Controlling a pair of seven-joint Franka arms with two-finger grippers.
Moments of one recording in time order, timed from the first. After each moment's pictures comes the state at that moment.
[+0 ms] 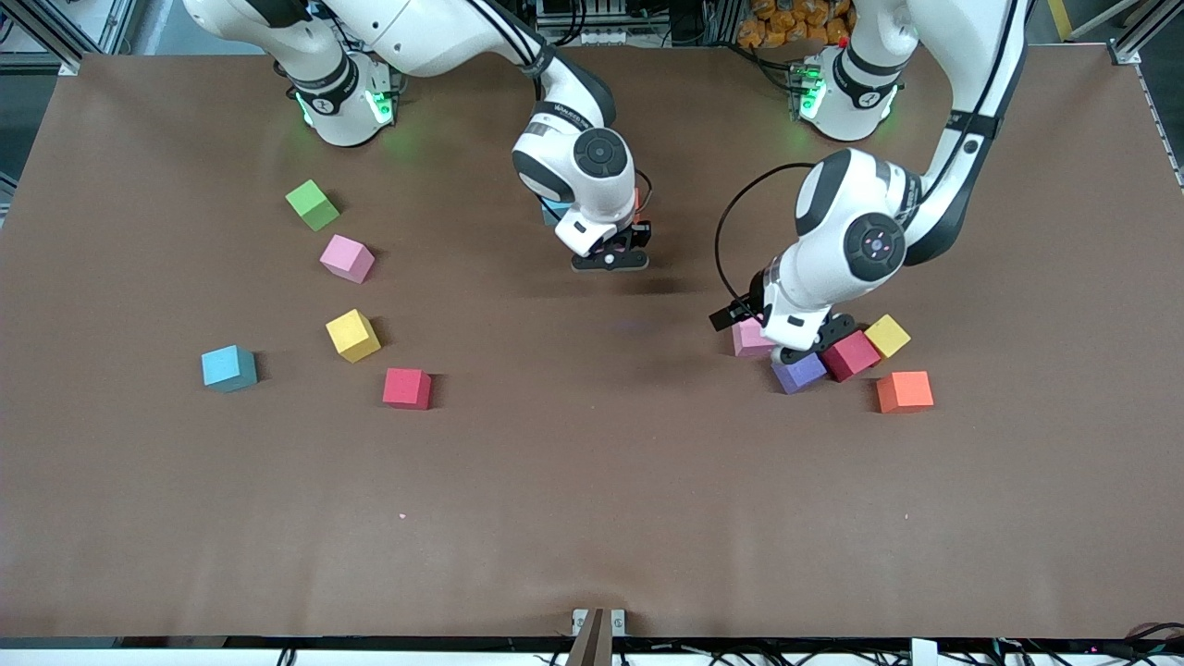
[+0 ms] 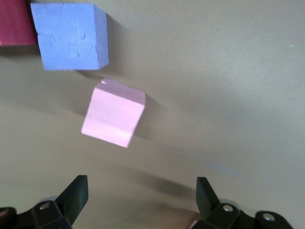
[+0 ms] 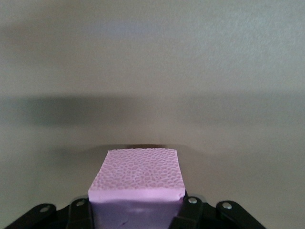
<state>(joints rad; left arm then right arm) -0.28 0.32 -0.17 -1.97 -0.18 2.16 -0.74 0.68 0.64 0.34 -1.77 -0.12 2.36 1.04</state>
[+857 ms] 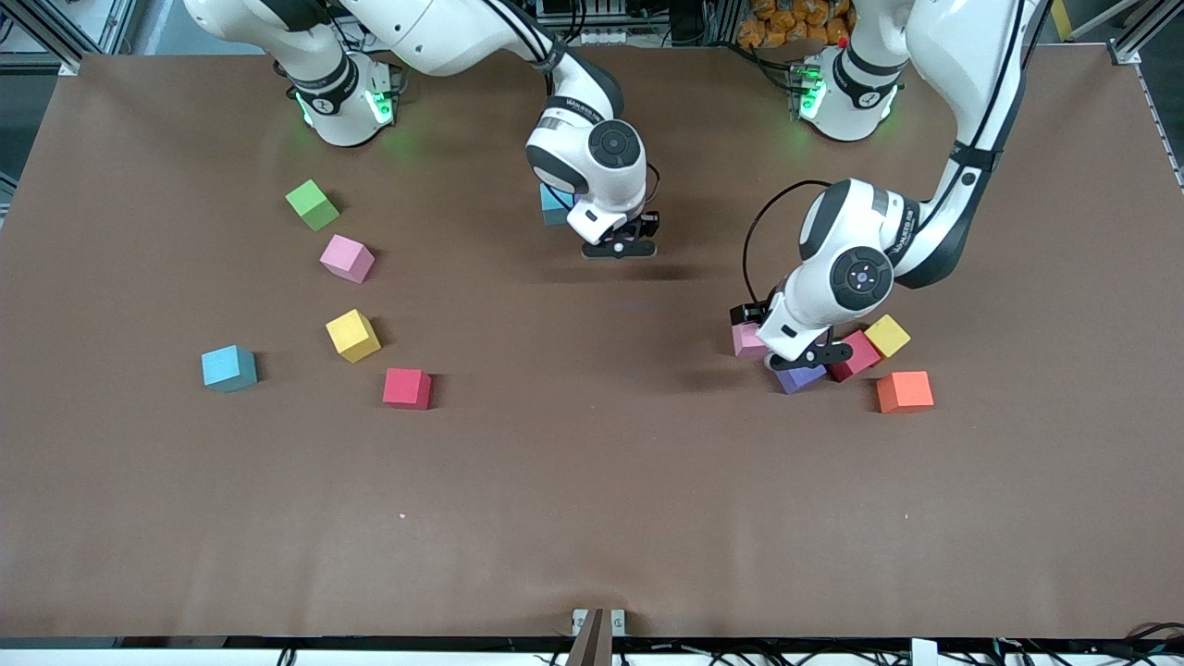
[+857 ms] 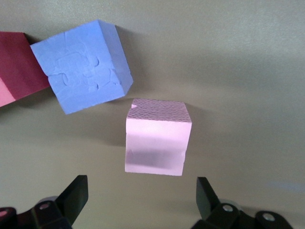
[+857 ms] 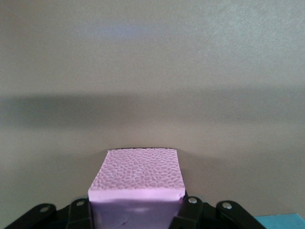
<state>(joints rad) -0.25 0.38 -0.17 -1.99 -0.08 2.15 -0.51 0.72 0.68 0.34 -1.77 -0.12 2.39 1.09</state>
